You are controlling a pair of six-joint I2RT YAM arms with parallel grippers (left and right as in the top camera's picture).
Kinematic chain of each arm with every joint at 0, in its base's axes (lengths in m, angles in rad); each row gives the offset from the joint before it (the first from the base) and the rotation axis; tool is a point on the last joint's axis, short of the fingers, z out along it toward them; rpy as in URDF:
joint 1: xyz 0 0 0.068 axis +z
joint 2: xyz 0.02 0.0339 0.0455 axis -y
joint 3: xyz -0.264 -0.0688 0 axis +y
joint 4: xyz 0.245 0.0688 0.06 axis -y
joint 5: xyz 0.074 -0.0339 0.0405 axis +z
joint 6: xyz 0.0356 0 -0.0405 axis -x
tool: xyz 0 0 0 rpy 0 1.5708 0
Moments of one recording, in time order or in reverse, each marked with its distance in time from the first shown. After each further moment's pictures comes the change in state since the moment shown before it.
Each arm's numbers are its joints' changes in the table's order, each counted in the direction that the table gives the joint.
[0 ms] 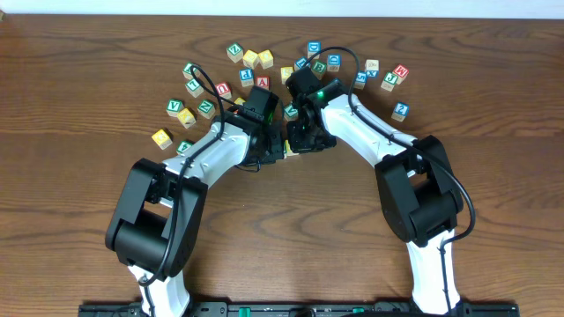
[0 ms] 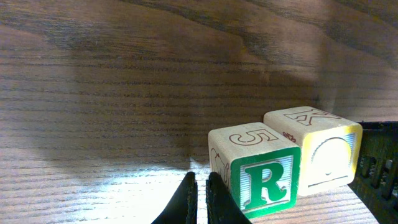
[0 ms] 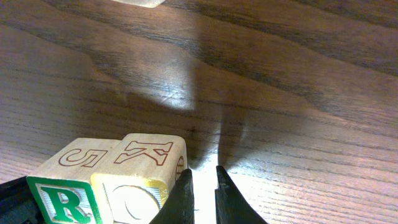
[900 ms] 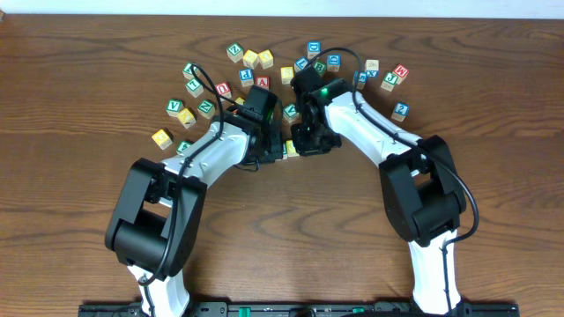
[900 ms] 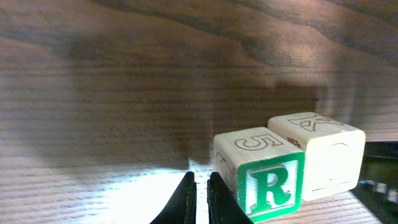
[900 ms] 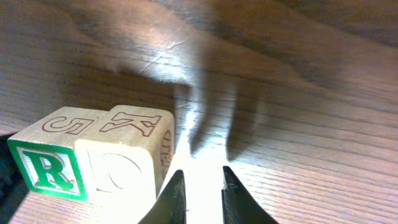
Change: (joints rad) left arm 0.011 0.000 0.000 0.004 0.000 -0.040; right arm -0.021 0.010 -0.008 -0.082 0.023 0.072
